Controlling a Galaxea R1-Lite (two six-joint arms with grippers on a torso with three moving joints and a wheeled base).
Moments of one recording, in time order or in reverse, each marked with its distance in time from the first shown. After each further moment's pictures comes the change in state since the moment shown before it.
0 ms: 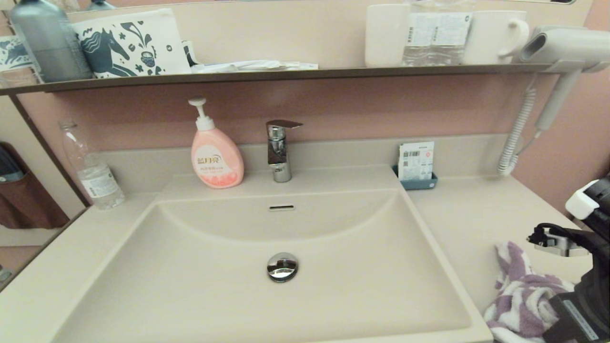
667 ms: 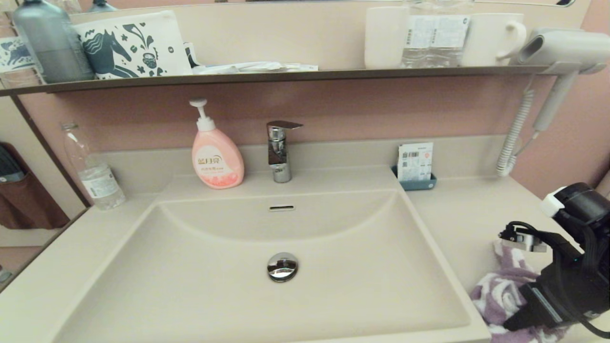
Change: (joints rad) left arm 0.000 0.000 0.000 0.000 0.000 0.000; right arm -0.126 0.152 0.056 -0.212 0.239 -0.184
